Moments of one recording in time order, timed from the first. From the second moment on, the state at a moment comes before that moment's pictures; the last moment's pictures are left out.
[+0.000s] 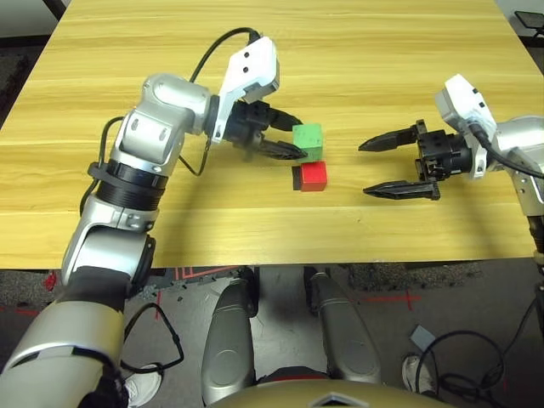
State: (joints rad) left arm -1.02 0.51 -0.26 0.18 -0.20 0.47 -1.37; right arm -0.70 -0.85 0.08 0.13 0.40 0.34 1.49
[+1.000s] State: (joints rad) left arm -0.97 0.50 -0.32 0.16 -0.19 0.45 -1.34; right arm -0.70 -0.85 0.08 0.15 0.40 0.31 1.47
